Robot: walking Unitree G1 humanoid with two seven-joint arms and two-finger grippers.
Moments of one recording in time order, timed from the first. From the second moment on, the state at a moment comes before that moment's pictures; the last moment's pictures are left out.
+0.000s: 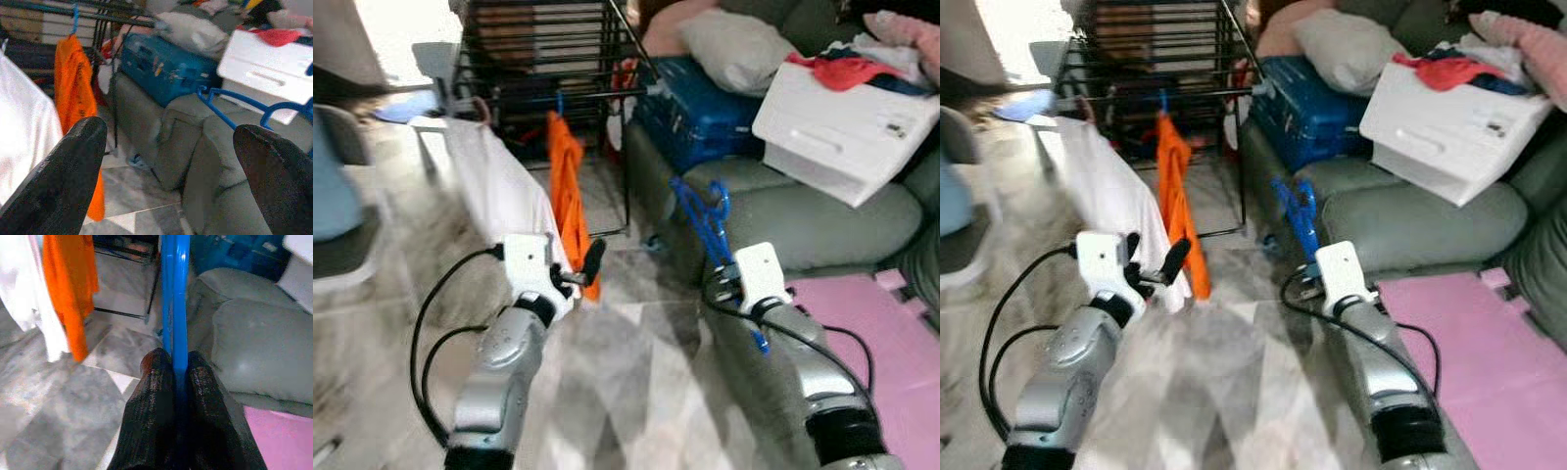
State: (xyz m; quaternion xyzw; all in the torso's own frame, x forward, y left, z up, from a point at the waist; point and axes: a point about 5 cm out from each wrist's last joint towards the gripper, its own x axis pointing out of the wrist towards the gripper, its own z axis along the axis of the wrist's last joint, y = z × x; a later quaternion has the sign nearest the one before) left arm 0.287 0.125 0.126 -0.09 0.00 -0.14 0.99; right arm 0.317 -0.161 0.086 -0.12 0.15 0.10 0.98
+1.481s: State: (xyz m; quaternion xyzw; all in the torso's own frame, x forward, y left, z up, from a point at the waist) left arm 0.294 0.107 0.130 -0.07 0.00 -0.17 0.98; right arm 0.315 -0.172 0.081 -0.12 0.16 0.10 0.97
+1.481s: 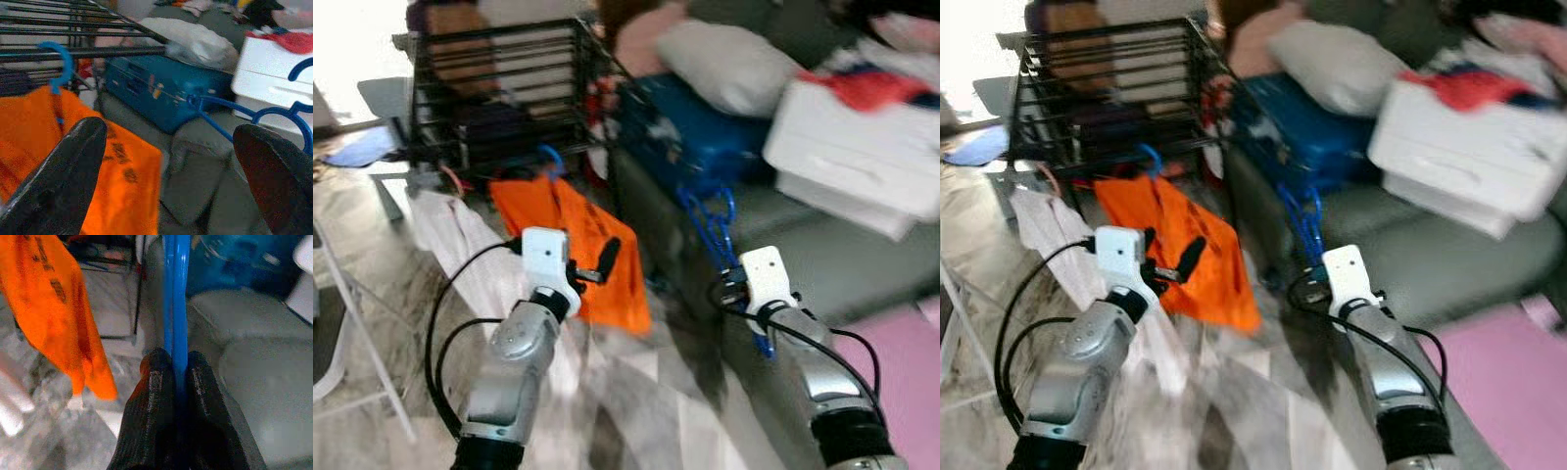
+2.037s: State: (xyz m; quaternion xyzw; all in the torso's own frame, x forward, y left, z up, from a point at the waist) left arm 0.294 0.108 0.126 -0.07 0.01 -0.16 0.99; right arm 0.315 -0.166 0.081 -0.12 0.17 0.13 0.97
